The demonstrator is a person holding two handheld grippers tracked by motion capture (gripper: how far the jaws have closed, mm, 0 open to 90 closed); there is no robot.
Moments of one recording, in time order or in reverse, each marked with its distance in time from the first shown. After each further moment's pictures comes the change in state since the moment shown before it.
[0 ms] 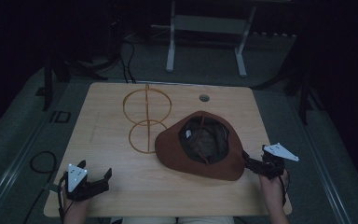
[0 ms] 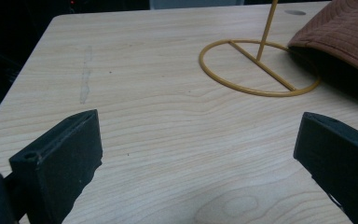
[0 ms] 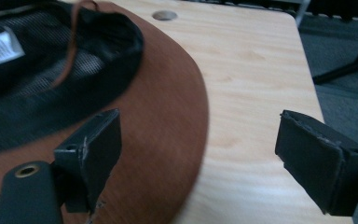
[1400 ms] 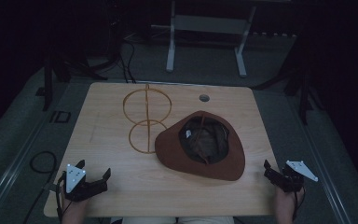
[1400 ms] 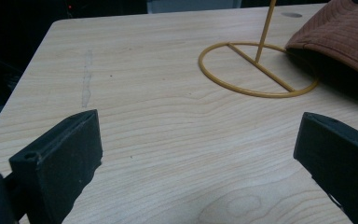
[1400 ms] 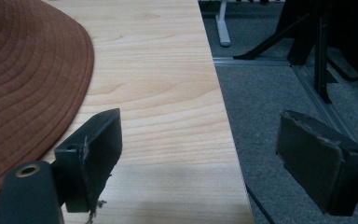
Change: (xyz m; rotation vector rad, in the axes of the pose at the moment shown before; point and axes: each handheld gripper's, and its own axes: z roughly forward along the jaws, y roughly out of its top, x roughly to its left) left arm 0.004 0.000 -0.002 -0.017 -0.005 0.009; right arm -0.057 -0.067 -0.012 -0.025 -0.238 0.162
